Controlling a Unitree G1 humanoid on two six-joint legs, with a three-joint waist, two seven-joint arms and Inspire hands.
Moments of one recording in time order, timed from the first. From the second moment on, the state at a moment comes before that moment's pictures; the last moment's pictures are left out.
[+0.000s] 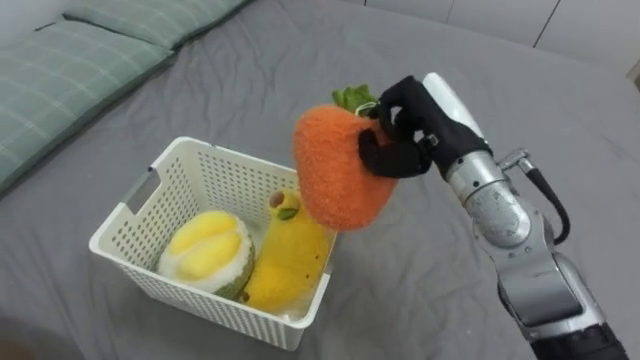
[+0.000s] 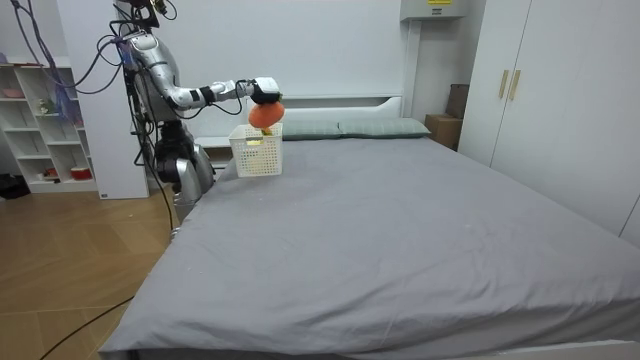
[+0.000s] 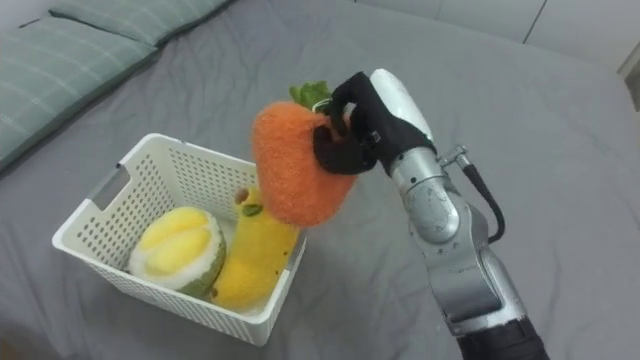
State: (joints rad) left arm 0.19 0.19 0.11 0.92 0.47 0.18 0.08; right arm -0.29 -0.30 0.27 -0.02 -0.38 0.15 0.16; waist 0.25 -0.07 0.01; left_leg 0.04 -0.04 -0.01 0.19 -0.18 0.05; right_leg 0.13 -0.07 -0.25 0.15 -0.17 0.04
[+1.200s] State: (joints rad) left arm 0.15 0.20 0.10 0.91 0.47 0.20 0.08; right arm -0.37 -0.22 0.36 0.04 -0.44 0.20 0.19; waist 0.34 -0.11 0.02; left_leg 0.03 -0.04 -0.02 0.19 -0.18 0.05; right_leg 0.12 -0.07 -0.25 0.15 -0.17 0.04
